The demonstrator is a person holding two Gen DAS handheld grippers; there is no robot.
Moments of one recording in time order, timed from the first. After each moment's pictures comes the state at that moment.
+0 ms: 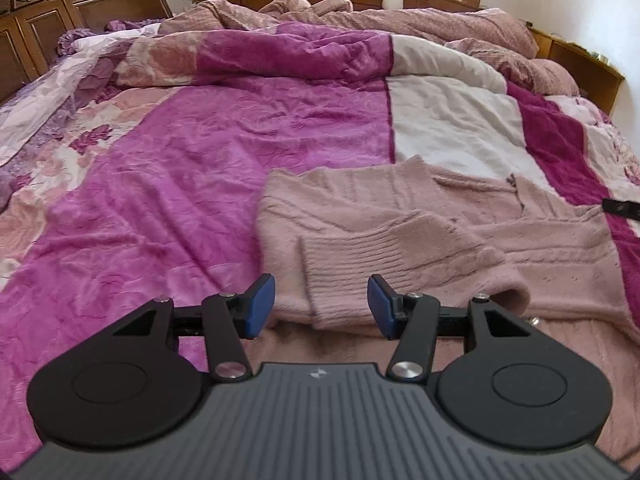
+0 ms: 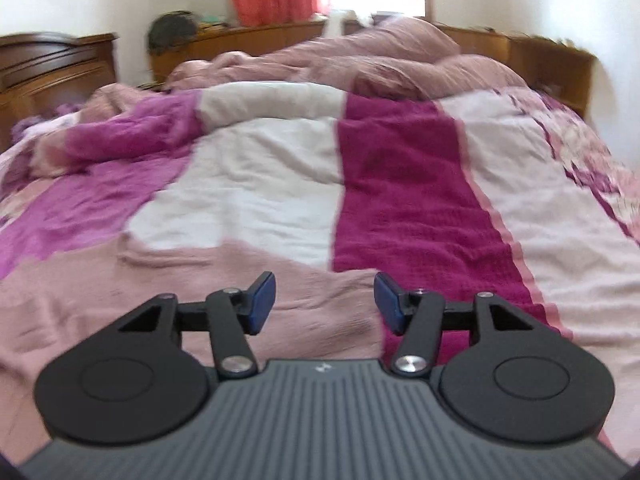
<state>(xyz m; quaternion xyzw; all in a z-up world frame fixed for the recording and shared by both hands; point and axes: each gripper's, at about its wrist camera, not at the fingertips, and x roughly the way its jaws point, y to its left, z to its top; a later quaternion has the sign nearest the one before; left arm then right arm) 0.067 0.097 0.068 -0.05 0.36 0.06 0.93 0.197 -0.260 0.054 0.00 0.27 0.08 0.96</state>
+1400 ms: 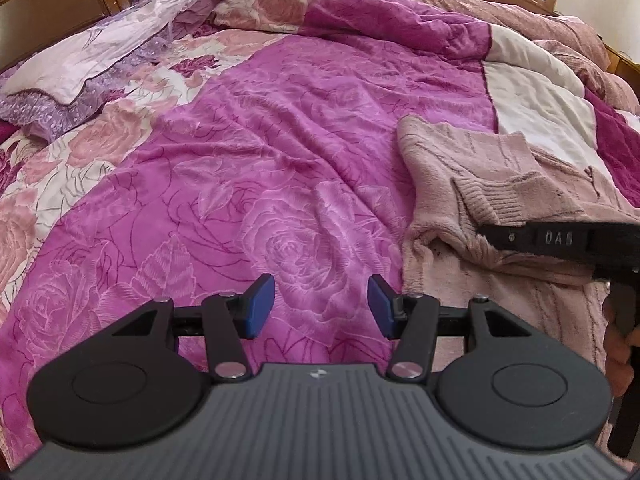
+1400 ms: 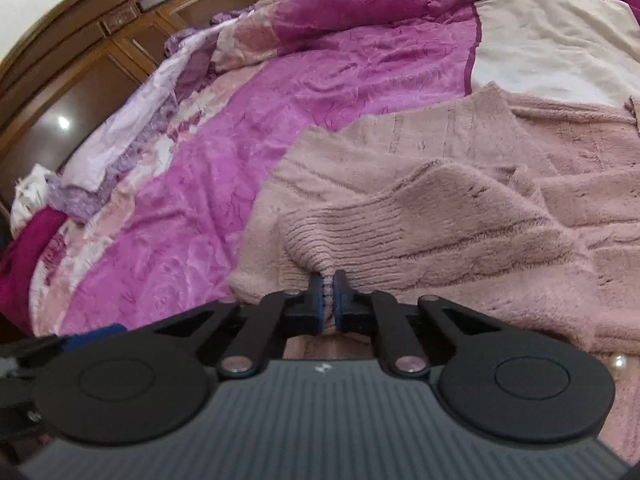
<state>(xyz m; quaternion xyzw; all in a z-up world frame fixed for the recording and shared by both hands) -0.001 0.172 0.043 -0.10 0.39 0.15 0.90 0.151 -0.016 0.016 0.07 0.41 0.30 0.86</state>
